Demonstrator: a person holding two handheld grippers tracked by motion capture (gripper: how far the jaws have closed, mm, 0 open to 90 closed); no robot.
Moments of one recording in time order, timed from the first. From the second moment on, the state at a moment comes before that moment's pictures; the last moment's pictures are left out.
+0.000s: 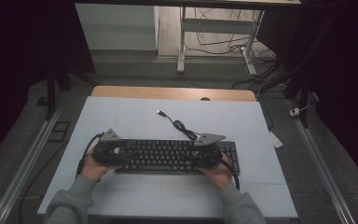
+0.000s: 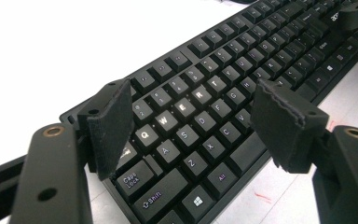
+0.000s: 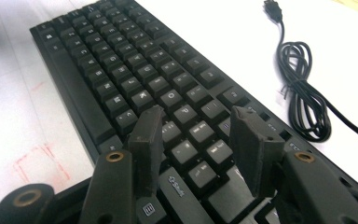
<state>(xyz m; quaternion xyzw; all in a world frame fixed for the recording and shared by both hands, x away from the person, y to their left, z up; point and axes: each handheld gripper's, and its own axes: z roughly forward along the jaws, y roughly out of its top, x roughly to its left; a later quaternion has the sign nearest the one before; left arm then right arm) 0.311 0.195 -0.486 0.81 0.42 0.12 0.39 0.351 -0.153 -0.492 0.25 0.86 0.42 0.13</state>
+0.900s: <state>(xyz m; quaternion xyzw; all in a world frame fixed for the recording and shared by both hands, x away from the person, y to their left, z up) 0.312 0.192 -0.488 0.81 0.42 0.13 0.38 0.346 -0.113 -0.494 0.21 0.88 0.43 0.08</state>
